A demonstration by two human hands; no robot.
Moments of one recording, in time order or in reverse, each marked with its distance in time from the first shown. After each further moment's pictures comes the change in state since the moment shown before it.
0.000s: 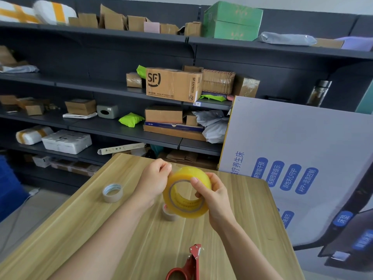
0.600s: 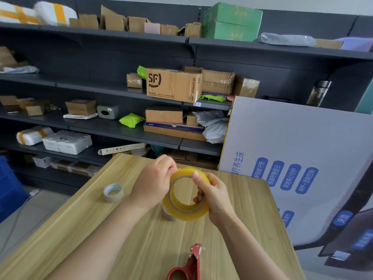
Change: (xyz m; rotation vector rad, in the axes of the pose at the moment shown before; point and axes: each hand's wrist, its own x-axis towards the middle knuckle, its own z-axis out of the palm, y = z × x) left_hand -0.006 -0.009 -0.014 0.399 0.102 0.705; right_hand 0.003 -0.009 0.007 0.049 -0.009 0.079
